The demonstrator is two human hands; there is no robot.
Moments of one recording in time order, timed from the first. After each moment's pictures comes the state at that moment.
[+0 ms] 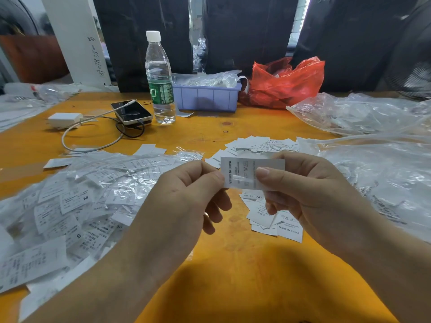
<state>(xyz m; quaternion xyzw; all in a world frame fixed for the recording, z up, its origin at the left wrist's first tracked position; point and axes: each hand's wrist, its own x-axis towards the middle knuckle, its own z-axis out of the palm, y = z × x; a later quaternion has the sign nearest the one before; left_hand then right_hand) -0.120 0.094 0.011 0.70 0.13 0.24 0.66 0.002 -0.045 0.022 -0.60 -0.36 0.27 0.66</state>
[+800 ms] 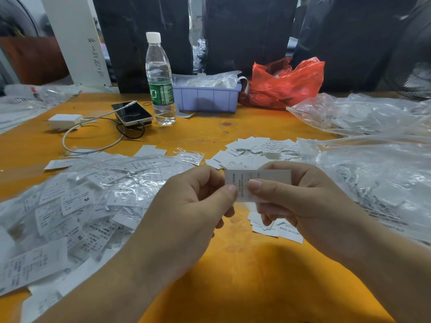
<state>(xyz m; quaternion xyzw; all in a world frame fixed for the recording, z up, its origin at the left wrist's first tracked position) -0.124 0.093 0.008 0.78 0.15 0.23 0.56 0.001 -0.044 0.017 -0.61 -0.39 0.29 0.63</state>
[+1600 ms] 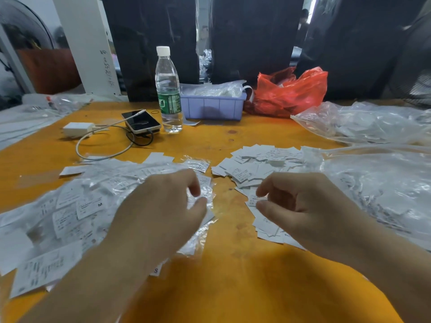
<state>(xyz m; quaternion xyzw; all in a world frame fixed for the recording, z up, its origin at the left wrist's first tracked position) -0.133 0.125 0.012 0.93 0.25 0.24 0.16 0.004 -0.054 0.018 -0.79 -0.49 0.04 0.36</state>
